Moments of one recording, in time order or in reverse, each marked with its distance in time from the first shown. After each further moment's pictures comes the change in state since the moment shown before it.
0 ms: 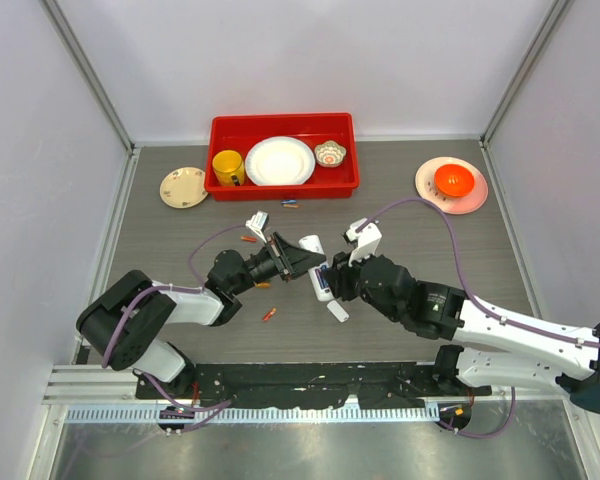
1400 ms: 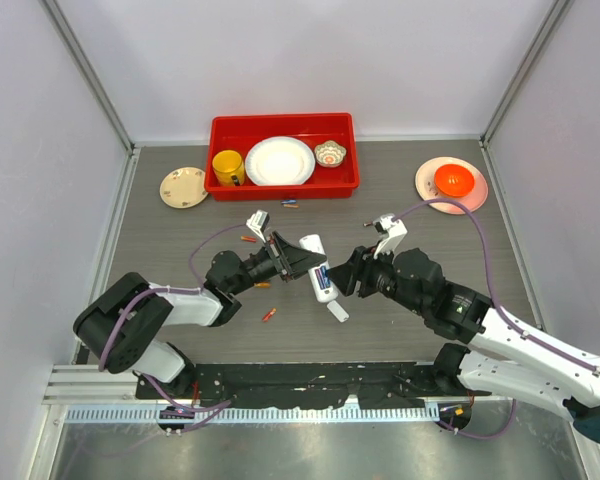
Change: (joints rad) left arm -0.006 -0.021 0.000 0.030 0.023 -0.033; right arm -0.185 -0.164 -0.080 0.025 -0.279 0.177
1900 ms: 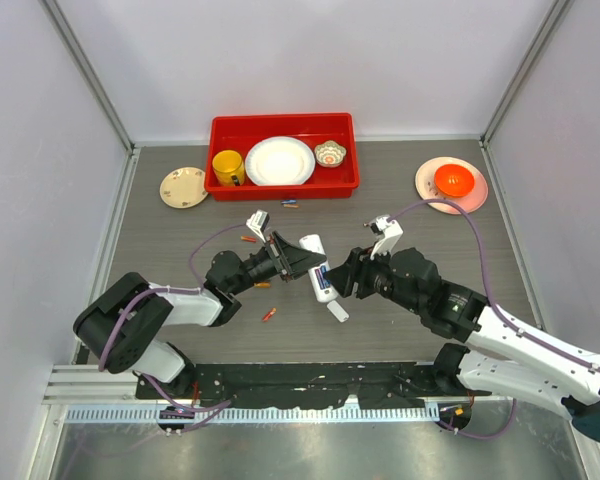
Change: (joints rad) left arm 0.000 0.000 0.000 0.000 0.000 0.000; right arm 0.000 0.016 -0.011 0.005 -0.029 0.001
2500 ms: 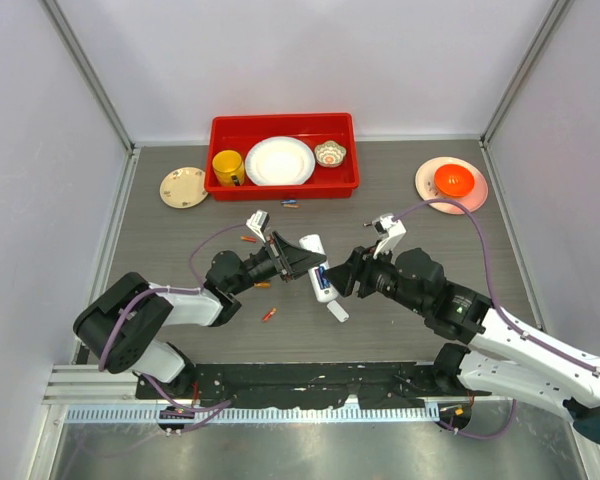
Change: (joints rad) left arm 0.000 0.000 0.000 0.000 0.000 0.002; right arm 0.000 -0.012 0.000 0.024 -0.014 0.003
